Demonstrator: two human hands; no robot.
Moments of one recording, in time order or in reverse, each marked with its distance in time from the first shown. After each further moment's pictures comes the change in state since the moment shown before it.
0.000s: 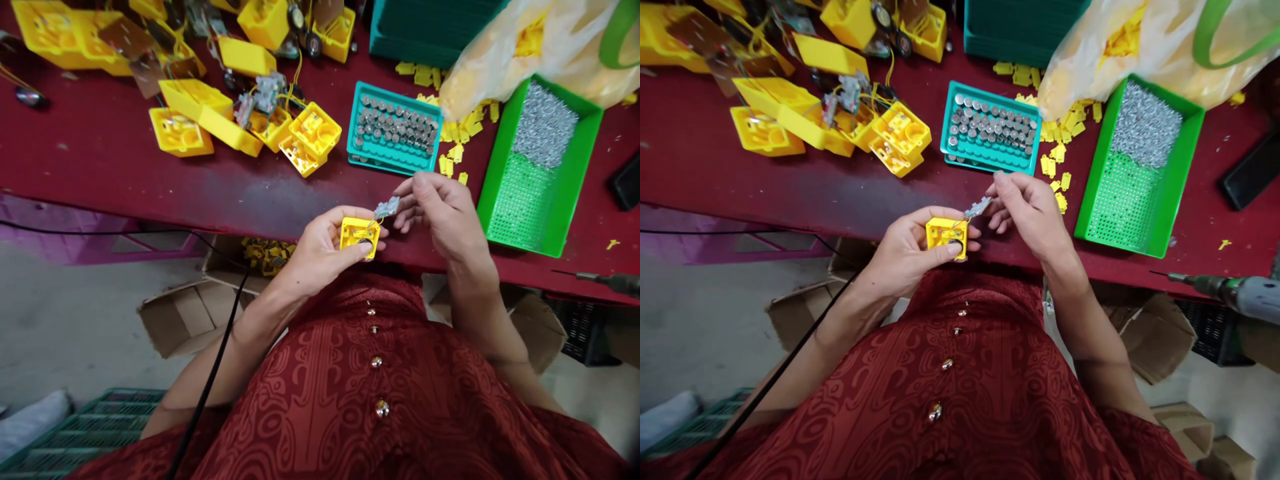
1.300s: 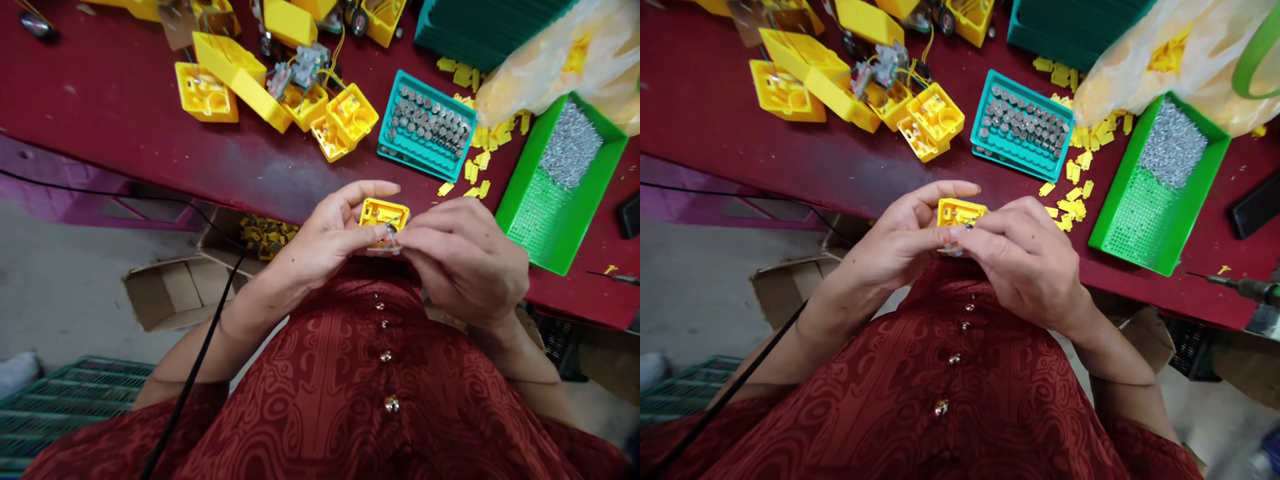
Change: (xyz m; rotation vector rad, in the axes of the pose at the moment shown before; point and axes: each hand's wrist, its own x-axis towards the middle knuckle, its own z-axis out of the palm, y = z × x) left_hand -0.005 0.016 -0.001 -0.157 -0.025 0.038; right_hand -0.044 -0.044 0.018 -0.792 -0.012 -0.919
